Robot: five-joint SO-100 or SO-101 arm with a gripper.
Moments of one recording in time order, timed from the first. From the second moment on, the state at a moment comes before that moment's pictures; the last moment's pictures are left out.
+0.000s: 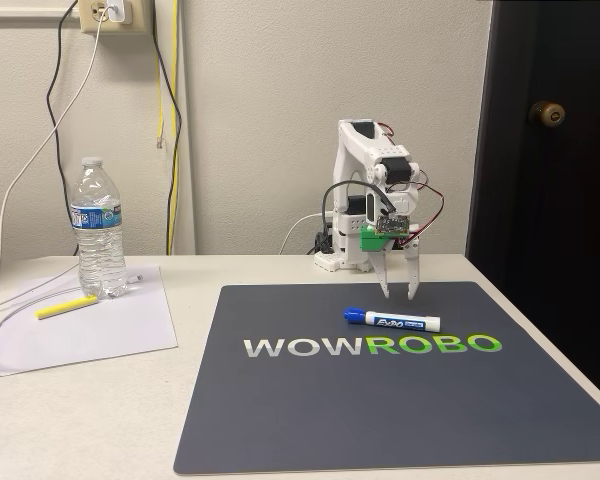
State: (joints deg) arm -18.6 99.4 115.6 62.4 -58.6
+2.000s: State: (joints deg) arm -12.6 110.3 115.6 58.9 -57.9
